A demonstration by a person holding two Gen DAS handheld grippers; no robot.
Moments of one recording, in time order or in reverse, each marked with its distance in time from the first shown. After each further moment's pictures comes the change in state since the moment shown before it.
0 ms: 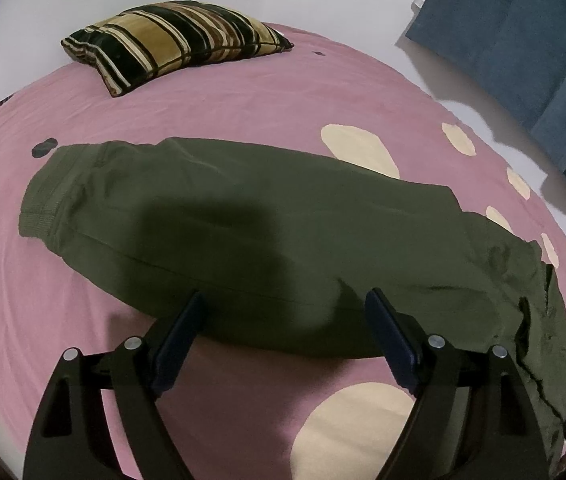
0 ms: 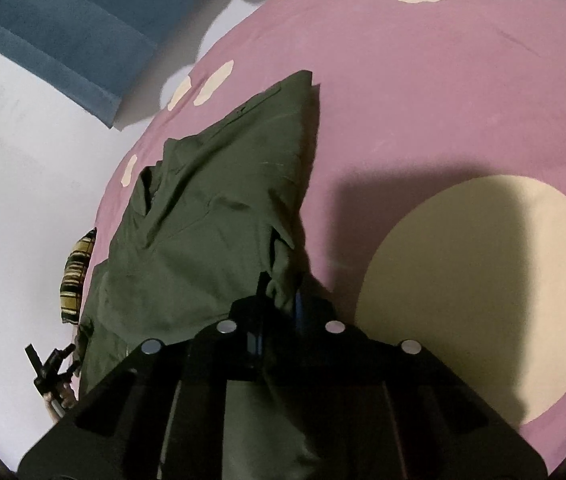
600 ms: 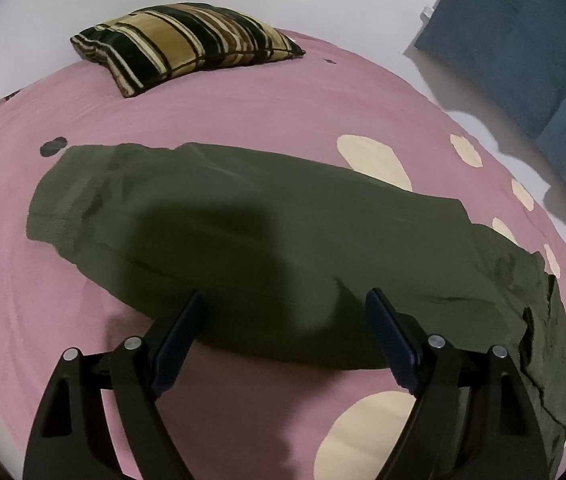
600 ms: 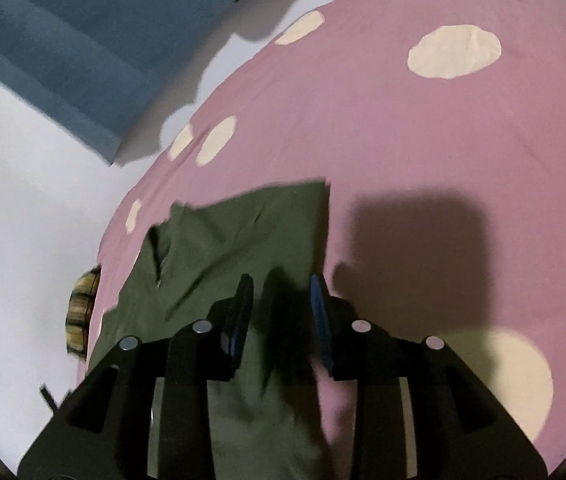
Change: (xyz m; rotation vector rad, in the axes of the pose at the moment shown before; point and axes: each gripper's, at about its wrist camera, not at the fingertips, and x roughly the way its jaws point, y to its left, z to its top) left arm -0.001 0.016 0.003 -0.029 -0.026 0.007; right arm -0.007 0.007 0.075 0.045 -0.094 -0.011
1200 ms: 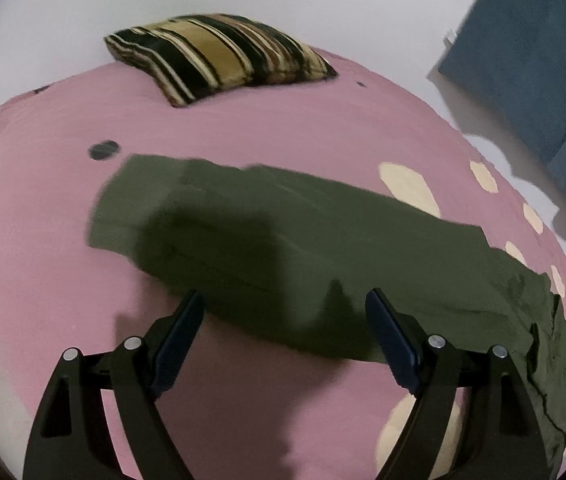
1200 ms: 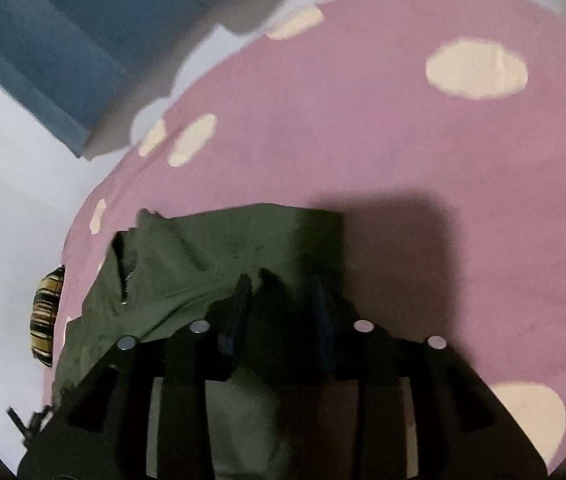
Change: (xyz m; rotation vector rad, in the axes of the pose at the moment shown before) left arm -0.028 0.052 0.008 -0.056 -0.056 0.036; right arm 0.026 0.031 0.005 -0.081 -0.019 -0.124
